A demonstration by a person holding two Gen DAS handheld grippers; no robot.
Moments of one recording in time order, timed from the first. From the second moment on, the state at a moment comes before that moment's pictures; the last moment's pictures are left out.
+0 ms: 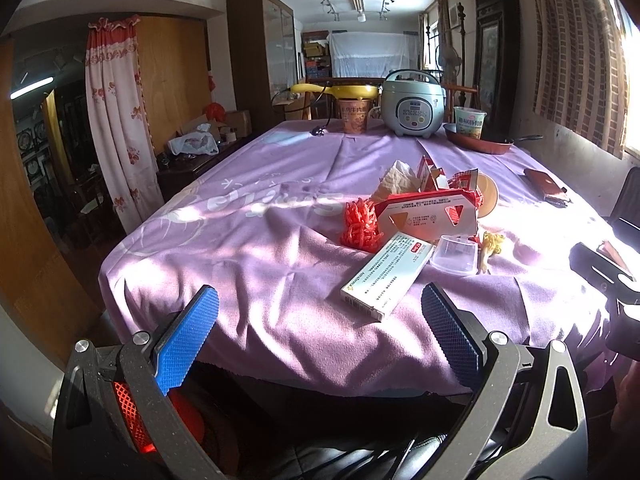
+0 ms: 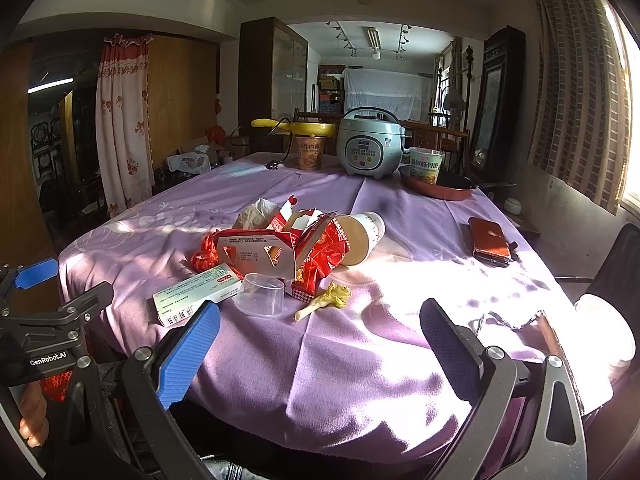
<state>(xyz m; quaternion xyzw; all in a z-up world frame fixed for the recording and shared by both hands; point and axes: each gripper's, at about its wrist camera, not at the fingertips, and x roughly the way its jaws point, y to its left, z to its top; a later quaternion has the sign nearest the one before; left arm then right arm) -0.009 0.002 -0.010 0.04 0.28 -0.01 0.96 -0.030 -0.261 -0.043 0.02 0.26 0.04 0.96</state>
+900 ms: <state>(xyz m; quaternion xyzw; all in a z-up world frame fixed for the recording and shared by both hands) -0.009 0.000 -0.011 0.04 0.28 -0.01 0.96 -0.031 -0.261 -0.044 0.02 0.26 0.04 0.96</state>
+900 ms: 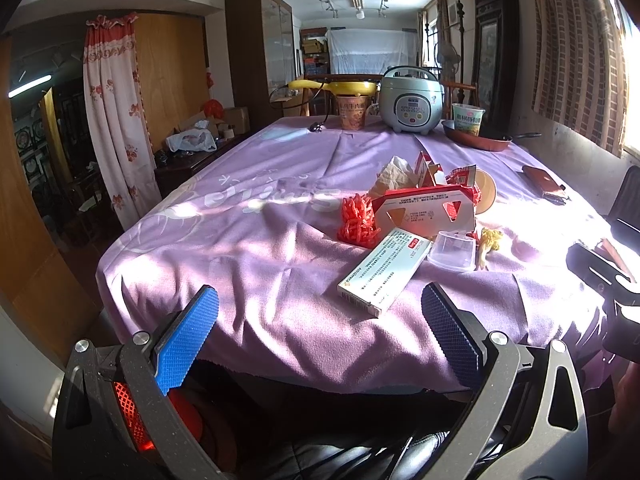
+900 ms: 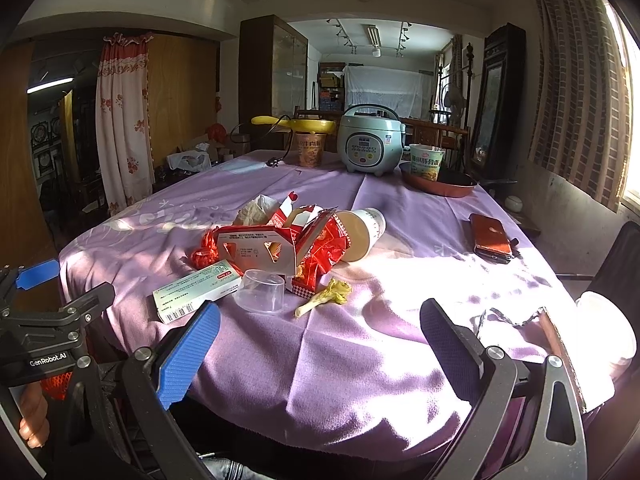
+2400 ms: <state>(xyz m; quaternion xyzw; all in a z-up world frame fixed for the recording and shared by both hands) 0.078 -0.024 -0.063 0.05 0.35 -0.09 0.93 0.017 -0.307 -0.076 0.11 0.31 0.07 0.94</state>
